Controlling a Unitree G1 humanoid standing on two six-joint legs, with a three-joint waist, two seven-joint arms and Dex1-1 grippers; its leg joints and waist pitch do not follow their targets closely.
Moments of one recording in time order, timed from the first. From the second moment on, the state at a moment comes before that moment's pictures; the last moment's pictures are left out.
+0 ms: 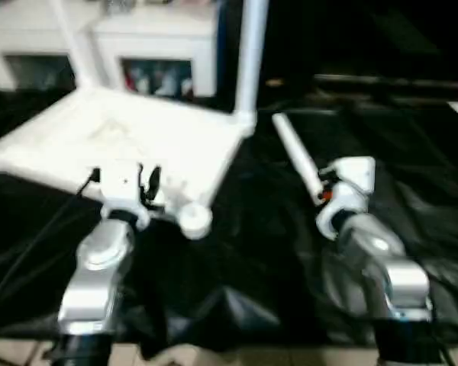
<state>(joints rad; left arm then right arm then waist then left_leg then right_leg) -0.20 0.16 0.10 -0.04 -0.07 0.23 -0.16 -0.30 -0.10 -0.07 -0.04 0.22 0.58 0.20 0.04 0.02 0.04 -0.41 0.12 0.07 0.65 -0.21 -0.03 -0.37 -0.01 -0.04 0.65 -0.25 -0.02</state>
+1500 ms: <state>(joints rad) -0.39 0.50 -0.10 -0.12 -0.38 0.48 -0.97 -1.10 -0.39 0.00 1.32 0.00 0.74 0.46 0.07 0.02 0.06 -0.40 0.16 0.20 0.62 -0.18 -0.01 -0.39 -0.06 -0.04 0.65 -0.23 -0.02</state>
